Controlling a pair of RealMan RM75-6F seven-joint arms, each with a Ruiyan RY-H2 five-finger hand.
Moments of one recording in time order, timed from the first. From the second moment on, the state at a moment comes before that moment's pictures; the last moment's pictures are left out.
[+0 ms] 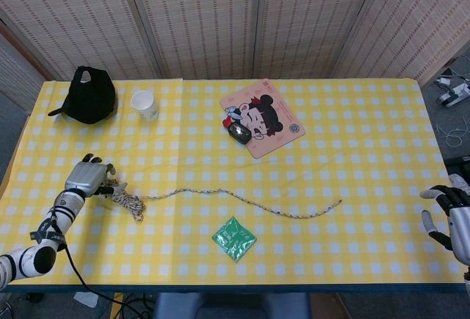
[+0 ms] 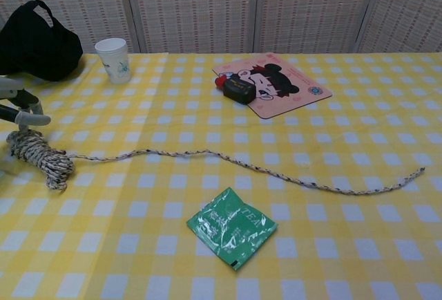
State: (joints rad) left arm -0.78 -1.21 -0.01 -1.44 0.76 0.70 0.46; right arm 0.01 -1.04 0.08 -1.62 -1.55 1.60 -0.03
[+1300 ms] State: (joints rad) left arm -0.62 -1.33 0.05 -1.24 1.33 0.92 0.28; right arm -0.01 -1.03 0.07 -1.64 -1.54 1.62 -0.05
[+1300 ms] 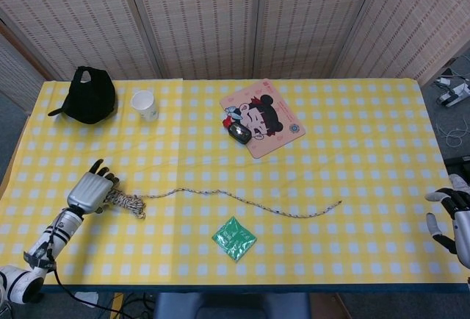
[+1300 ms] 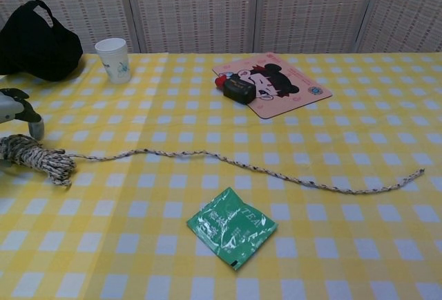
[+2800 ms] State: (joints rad) left arm -0.59 -1.34 -0.02 -1.24 1.45 1.04 0.05; right arm 0.04 -0.97 0.07 -1.71 -1.58 1.53 -0.08
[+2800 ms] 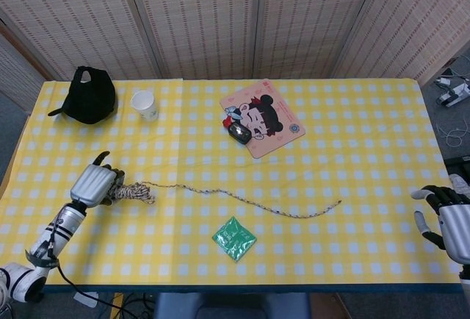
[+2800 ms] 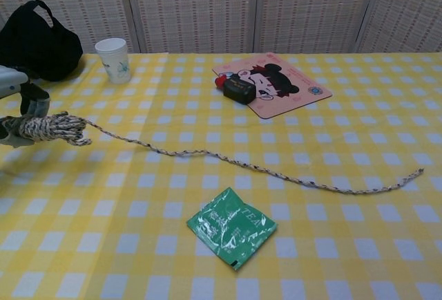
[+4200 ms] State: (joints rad) left arm -0.54 -1.17 -0.08 -1.68 1.31 1.09 0.32; right arm 0.49 -1.51 0.10 -1.60 -1.30 1.03 -0.65
